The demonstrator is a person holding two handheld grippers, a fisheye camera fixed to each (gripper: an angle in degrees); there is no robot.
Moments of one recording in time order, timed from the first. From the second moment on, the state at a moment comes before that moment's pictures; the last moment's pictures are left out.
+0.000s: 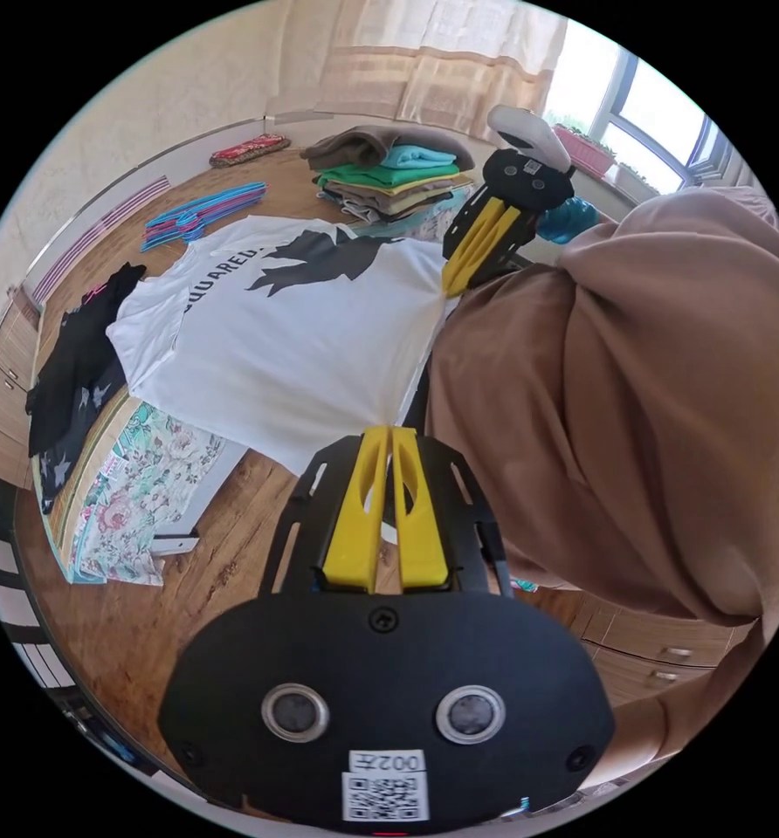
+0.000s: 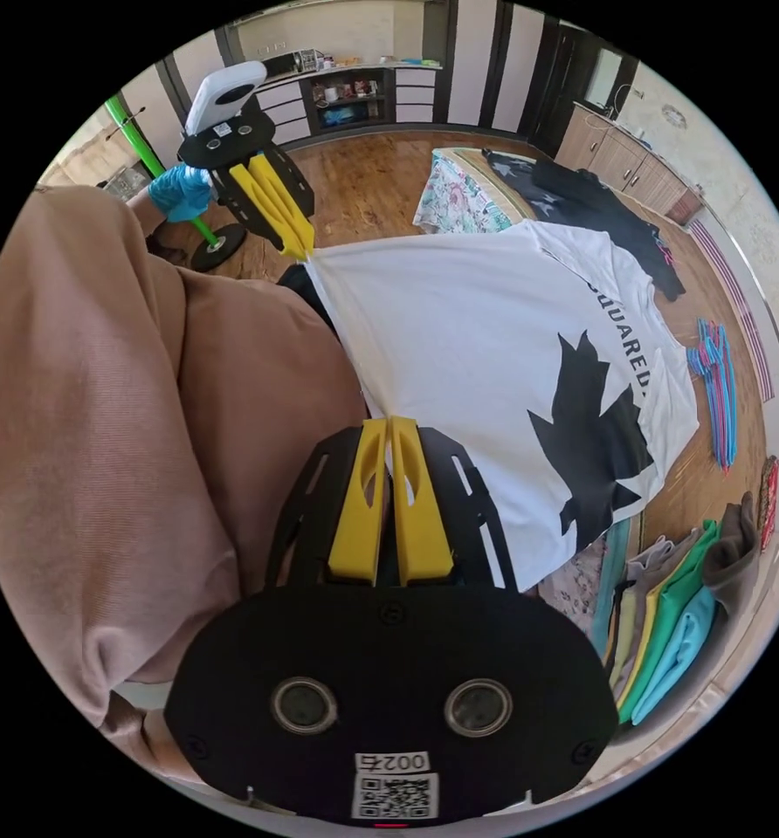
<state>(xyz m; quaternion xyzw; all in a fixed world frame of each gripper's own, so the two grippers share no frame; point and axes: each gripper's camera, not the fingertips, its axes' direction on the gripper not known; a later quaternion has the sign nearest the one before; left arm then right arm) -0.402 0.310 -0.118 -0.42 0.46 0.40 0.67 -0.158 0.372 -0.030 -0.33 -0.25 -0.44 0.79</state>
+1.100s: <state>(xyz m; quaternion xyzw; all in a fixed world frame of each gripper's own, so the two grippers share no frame) -0.465 0.372 -0.072 -0.52 0.33 0.28 0.74 0.032 0.428 -0.068 -0.30 -0.05 -0.18 0.94</state>
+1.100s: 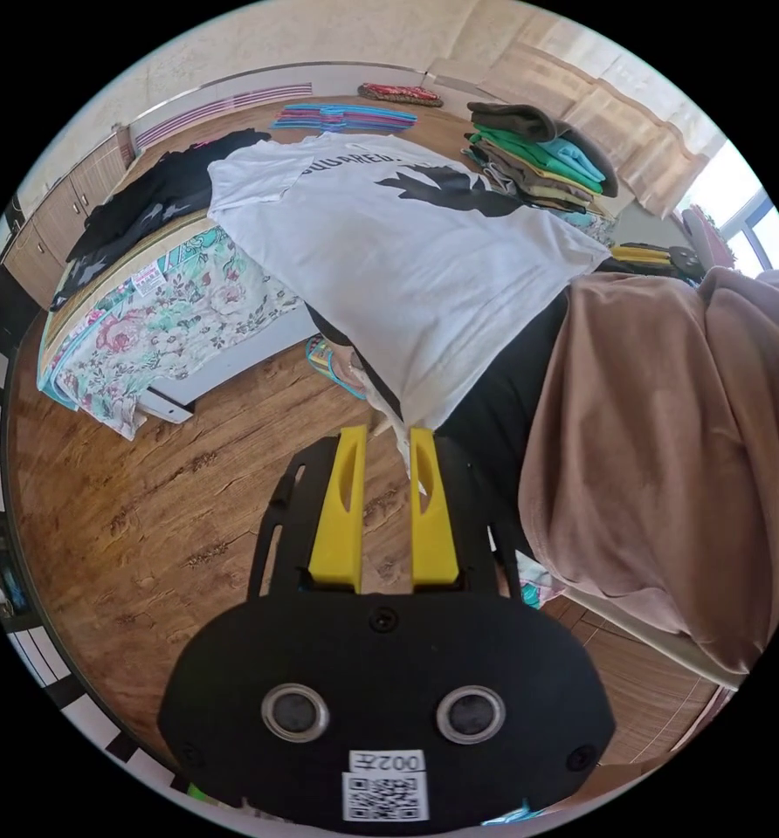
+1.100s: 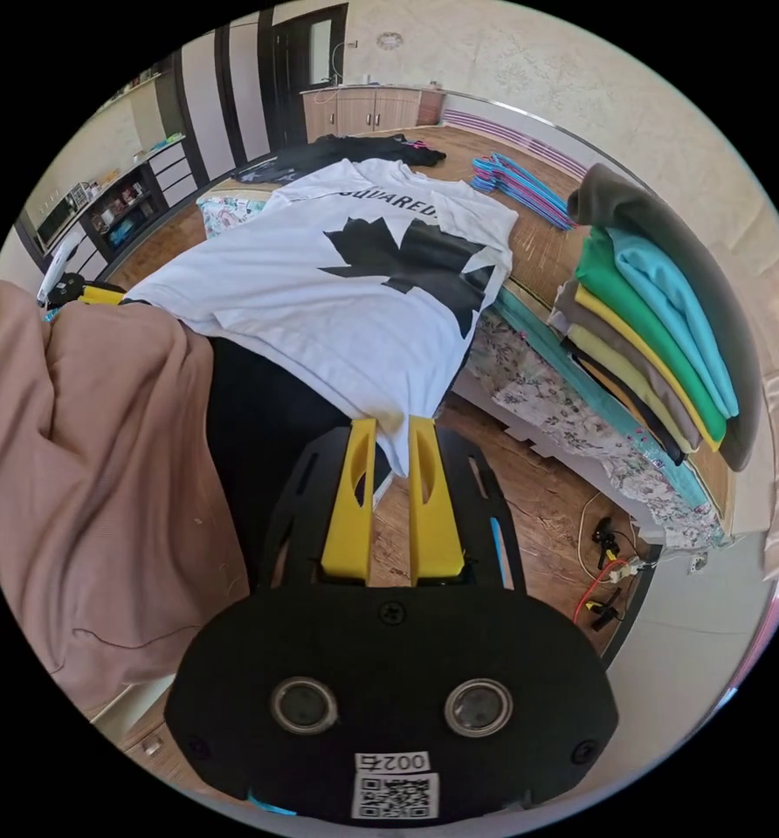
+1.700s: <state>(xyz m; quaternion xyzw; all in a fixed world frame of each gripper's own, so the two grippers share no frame) -0.490 0.366 -0.086 -0.49 0.35 0.26 0.76 0.052 0.450 -0.063 -0.30 0.01 -0.11 0.95</state>
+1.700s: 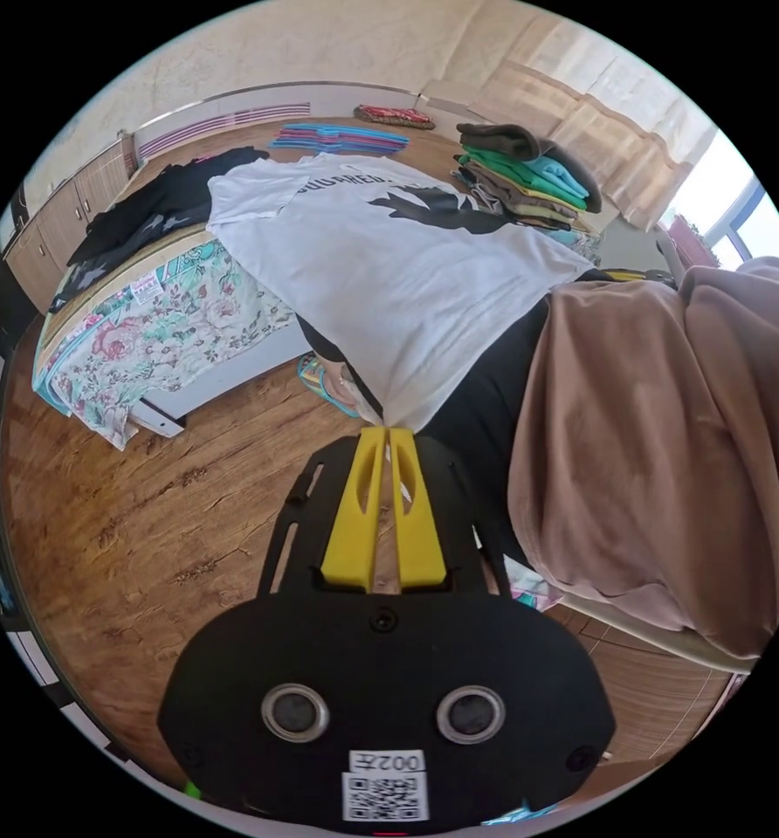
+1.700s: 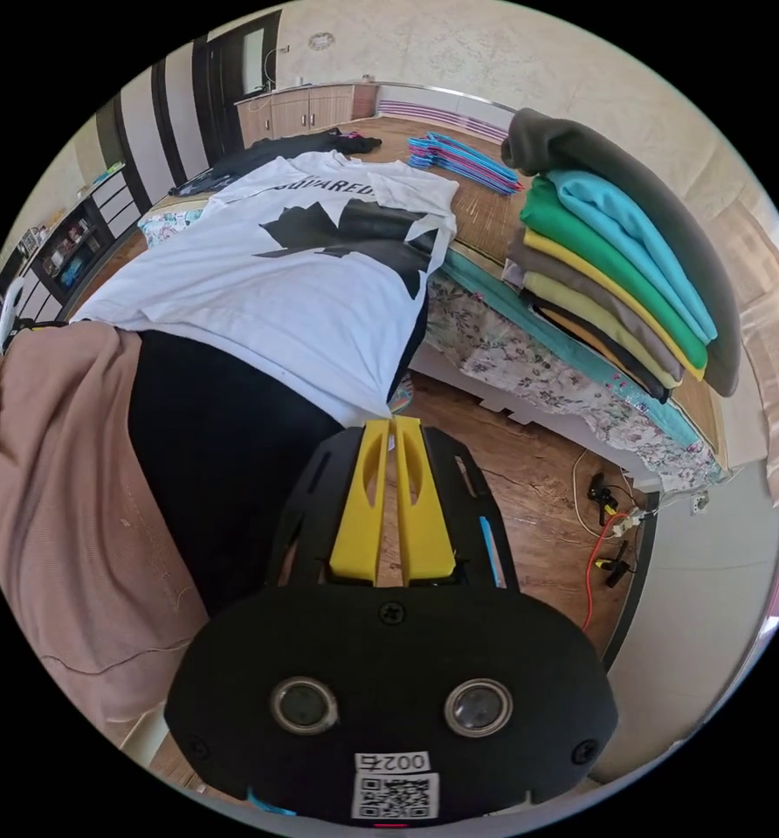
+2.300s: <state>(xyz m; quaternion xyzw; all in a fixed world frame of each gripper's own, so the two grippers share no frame) -0.528 0.303 -0.119 -0.45 0.36 0.35 0.74 0.048 0.429 -0.088 -0.26 0.04 -0.15 0.95</state>
